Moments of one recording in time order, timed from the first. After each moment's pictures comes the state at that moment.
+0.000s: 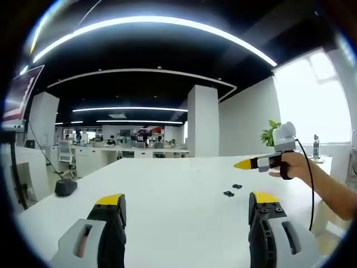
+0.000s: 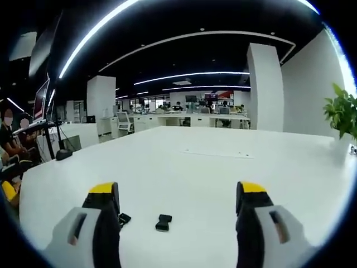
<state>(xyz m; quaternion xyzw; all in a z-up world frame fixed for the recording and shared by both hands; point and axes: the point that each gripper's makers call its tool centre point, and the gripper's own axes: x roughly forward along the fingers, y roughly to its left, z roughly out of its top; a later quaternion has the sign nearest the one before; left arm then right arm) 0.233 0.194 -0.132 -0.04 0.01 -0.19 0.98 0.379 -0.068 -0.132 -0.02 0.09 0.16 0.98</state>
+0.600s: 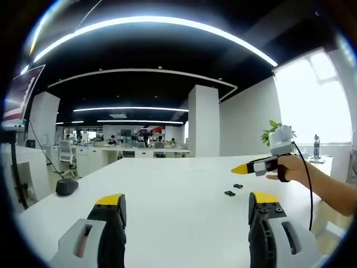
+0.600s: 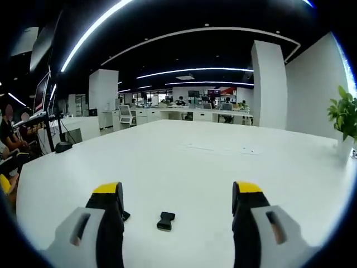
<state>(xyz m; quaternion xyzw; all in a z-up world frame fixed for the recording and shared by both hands) 0.233 0.197 -0.134 -0.04 0.01 -0.18 0.98 0.385 -0.058 -0.150 -0.04 0.11 0.17 0.98</state>
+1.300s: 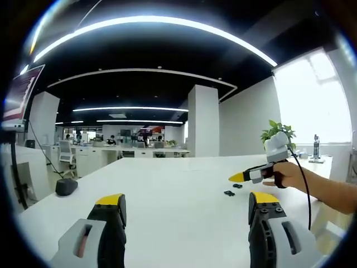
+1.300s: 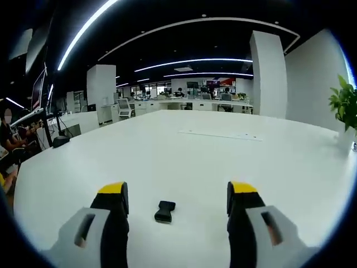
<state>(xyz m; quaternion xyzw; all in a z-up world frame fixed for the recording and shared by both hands) 0.232 0.194 -0.133 -0.04 0.01 -0.19 0.98 0.391 -0.060 -0.177 -0.03 0.14 0.16 0.98</state>
